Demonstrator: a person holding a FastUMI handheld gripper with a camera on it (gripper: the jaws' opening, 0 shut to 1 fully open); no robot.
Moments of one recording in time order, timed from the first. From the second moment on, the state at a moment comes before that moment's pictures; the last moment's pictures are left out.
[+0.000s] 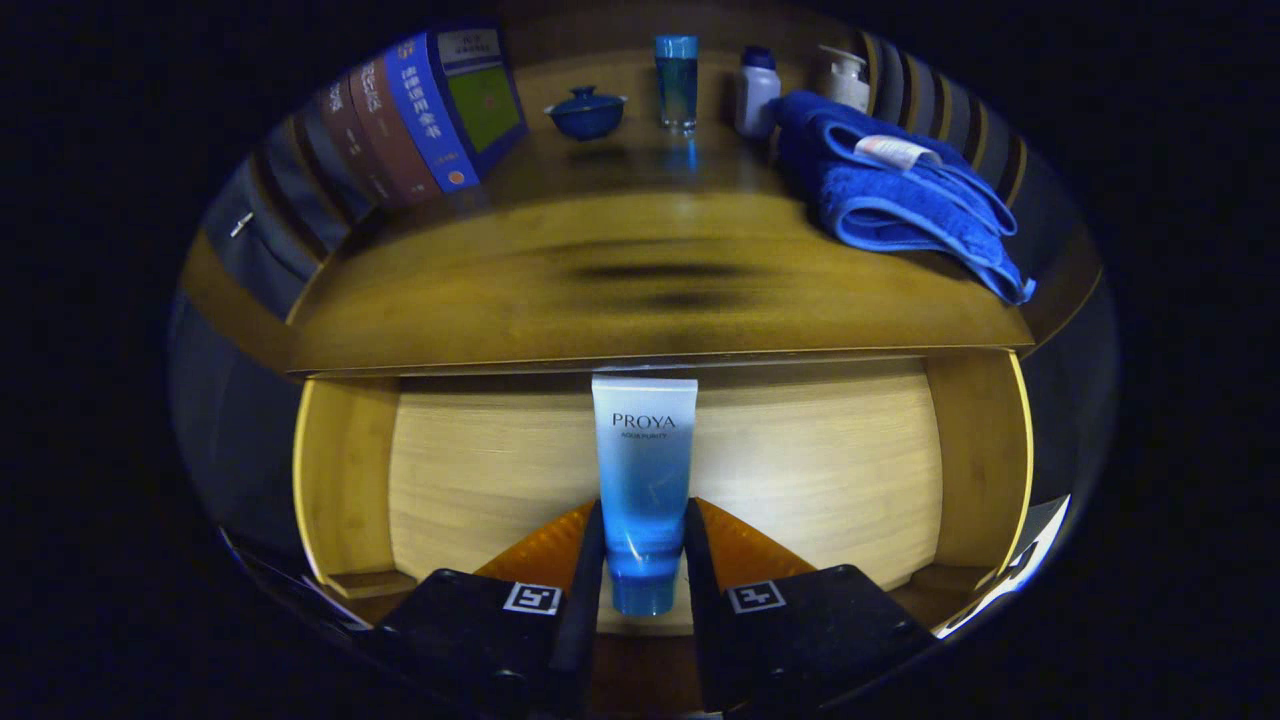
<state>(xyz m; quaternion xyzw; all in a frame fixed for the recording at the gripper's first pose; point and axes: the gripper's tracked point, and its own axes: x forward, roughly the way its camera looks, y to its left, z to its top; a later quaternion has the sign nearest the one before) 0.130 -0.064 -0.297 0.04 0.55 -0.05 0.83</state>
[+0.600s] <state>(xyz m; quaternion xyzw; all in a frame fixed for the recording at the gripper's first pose) 0.227 -0.073 -0.192 0.01 0.42 -0.05 0.91</state>
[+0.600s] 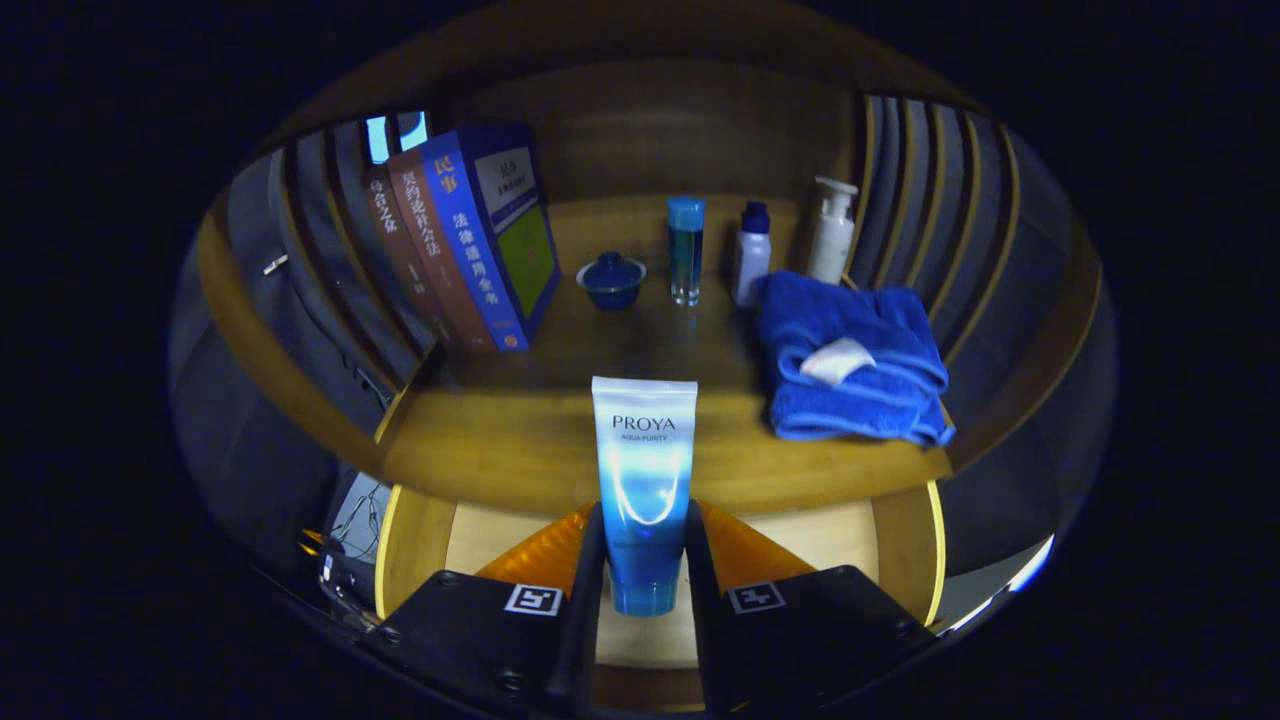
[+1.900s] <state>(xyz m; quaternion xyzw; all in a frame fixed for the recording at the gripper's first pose) 0.276 -0.075 -0.204 0.00 0.38 -0.06 0.92</state>
